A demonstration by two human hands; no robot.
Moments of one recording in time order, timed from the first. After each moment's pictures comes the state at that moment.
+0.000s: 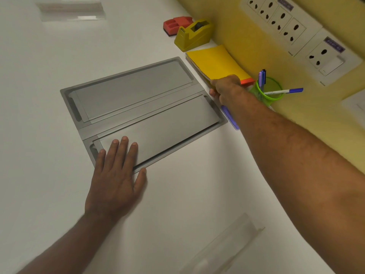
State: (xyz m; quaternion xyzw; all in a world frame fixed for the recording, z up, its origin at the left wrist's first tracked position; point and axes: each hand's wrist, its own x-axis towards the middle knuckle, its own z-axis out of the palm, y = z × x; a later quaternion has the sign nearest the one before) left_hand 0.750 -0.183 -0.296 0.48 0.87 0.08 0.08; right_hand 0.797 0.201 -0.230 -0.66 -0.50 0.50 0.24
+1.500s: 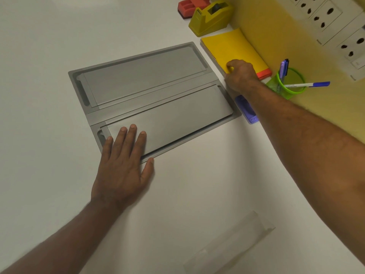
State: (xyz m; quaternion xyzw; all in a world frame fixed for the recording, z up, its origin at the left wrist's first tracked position) left_hand 0.748 -0.183 -0.301 0.48 0.87 0.07 0.06; right_hand 0.809 0.230 -0.254 -0.47 -0.87 0.11 0.06
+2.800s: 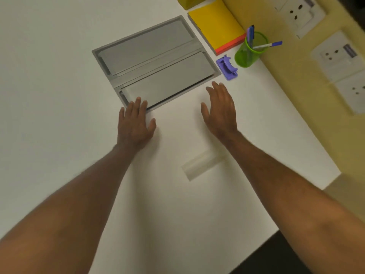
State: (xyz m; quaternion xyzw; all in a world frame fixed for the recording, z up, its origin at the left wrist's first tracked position) left_hand 0.777 -0.229 -0.239 0.46 0.88 0.07 0.11; right_hand 0.976 -0.031 -0.202 -0.39 -0.91 0.09 0.09
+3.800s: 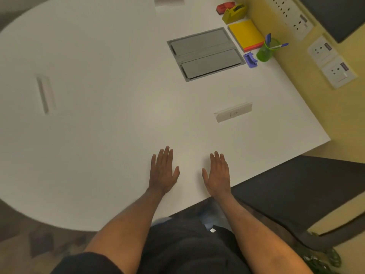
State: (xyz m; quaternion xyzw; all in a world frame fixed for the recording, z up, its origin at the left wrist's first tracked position) left_hand 1.038 -0.631 -0.156 0.41 0.89 0.05 0.21; right_hand 1.201 -0.480 -0.137 -0.40 -0.89 0.16 -0.13
